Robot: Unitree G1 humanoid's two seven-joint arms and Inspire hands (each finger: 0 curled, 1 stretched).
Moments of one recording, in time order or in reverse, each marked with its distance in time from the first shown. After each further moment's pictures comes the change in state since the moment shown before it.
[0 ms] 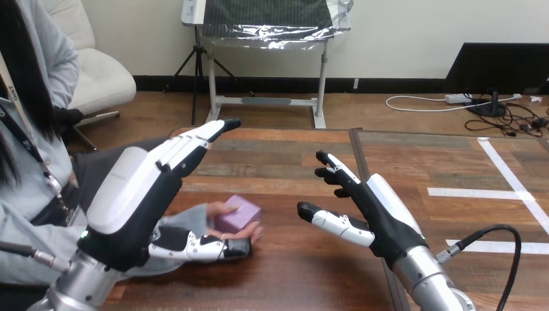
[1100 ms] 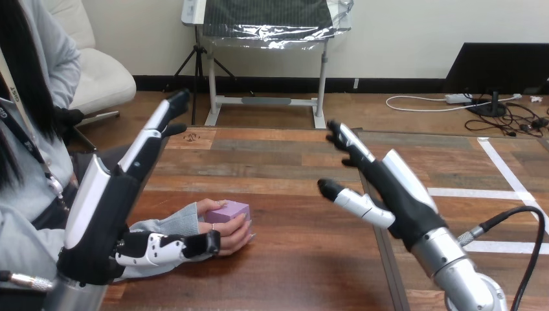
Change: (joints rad) left arm 0.004 -0.075 0.012 0.171 -0.324 -0.306 -0.090; right arm -0.001 -0.063 -0.050 -0.095 0.120 -0.085 0.098
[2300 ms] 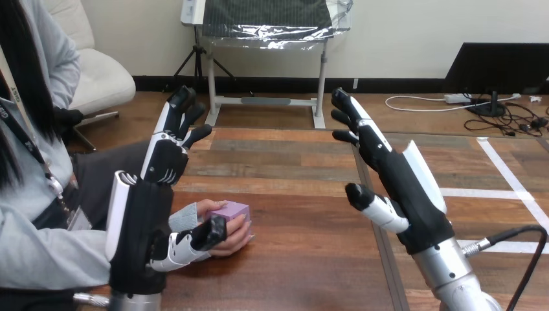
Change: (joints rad) left arm 0.029 -0.307 -0.026 0.007 -0.231 -0.001 -0.193; right arm -0.016 0.059 -0.031 0.202 0.133 -0.487 -0.028
